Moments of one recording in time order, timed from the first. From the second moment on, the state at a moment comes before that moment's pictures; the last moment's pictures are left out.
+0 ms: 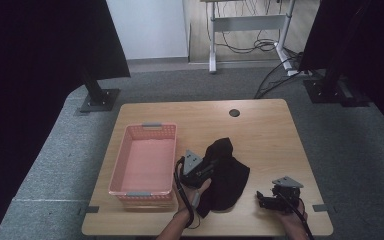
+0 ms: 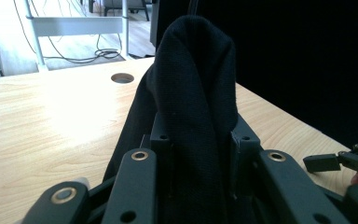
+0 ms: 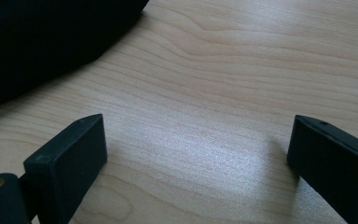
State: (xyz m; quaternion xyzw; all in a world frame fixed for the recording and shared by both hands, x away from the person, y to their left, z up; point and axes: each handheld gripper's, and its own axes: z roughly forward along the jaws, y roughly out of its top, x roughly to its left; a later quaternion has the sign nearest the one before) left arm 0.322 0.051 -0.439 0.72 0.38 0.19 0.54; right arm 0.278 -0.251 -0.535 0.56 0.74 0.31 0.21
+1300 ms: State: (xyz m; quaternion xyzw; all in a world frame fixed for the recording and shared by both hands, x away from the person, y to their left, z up) left arm 0.298 0.054 -0.480 0.75 0.37 0.19 0.52; right arm 0.278 -0.251 -0.535 0.56 0.74 0.31 0.21
